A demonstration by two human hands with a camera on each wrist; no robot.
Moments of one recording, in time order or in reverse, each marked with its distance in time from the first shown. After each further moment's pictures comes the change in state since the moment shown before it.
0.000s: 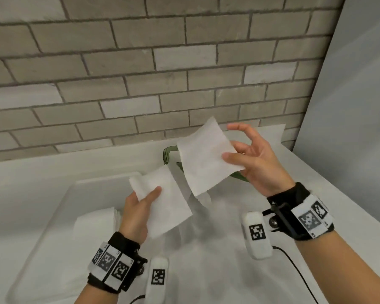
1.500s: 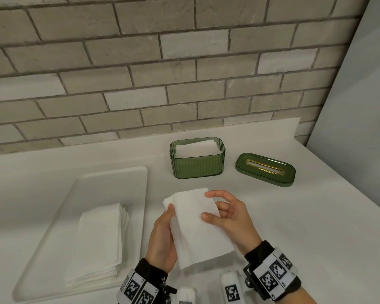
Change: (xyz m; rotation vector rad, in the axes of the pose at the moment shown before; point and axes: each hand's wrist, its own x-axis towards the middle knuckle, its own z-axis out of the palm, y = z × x) left_hand -0.016 -0.055 0.013 -0.292 -0.192 -0.328; right_hand -0.035 0.145 0.014 -0.051 0.140 0.222
